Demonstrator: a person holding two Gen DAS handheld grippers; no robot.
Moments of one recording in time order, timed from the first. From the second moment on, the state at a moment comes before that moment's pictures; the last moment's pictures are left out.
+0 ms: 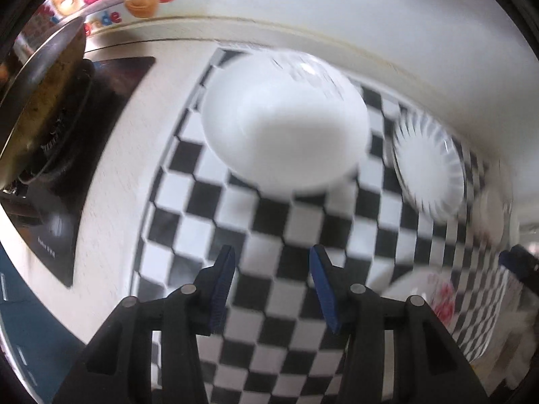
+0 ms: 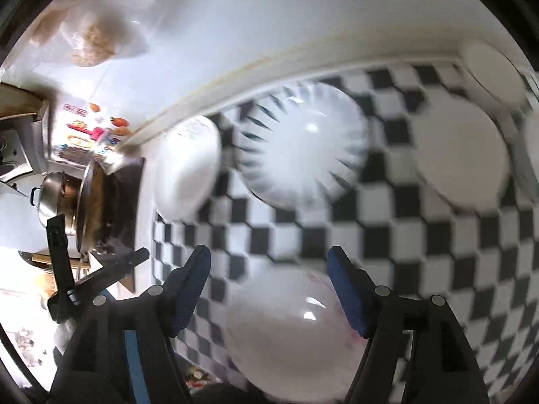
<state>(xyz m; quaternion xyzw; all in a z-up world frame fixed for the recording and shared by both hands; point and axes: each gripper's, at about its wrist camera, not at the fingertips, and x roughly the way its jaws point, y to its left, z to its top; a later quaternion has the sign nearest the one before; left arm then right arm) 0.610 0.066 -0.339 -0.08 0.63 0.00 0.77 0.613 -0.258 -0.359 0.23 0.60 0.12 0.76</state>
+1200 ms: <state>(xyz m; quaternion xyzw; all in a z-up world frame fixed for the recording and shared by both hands) 0.773 0.141 -0.446 -0.15 0.67 -0.02 0.72 0.843 -0.086 -0.501 0.09 0.70 0.17 0.69</state>
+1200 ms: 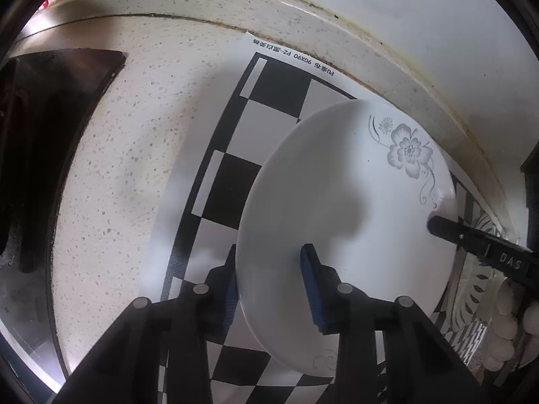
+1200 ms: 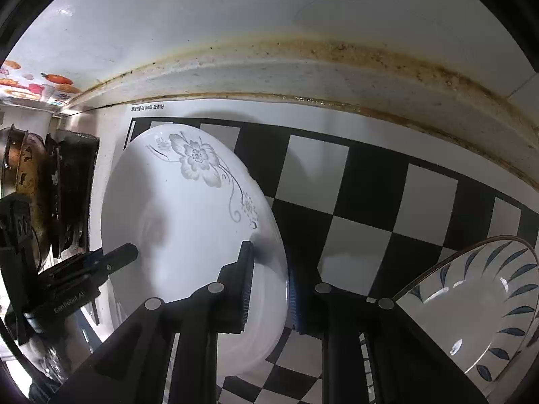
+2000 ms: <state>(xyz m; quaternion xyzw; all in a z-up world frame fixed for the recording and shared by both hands) 0.714 0.143 -0.386 -0.14 0.65 -0.03 0.75 0.778 -0.133 -0.445 0.14 0.66 0.19 0.71</state>
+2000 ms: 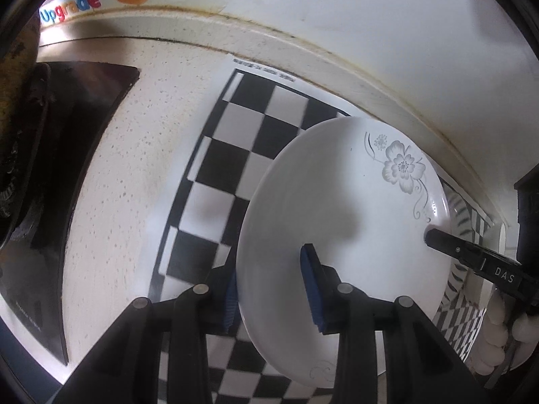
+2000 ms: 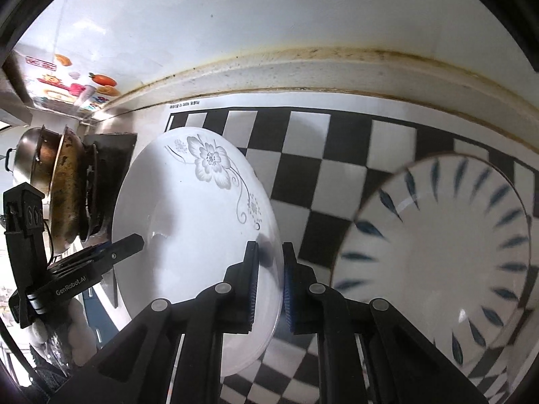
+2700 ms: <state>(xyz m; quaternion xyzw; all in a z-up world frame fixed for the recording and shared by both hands) 0.636 0.030 -0.332 -0.06 0.63 -0.13 0.76 0.602 -0.274 -0.383 0.21 0.62 0.13 0.74</state>
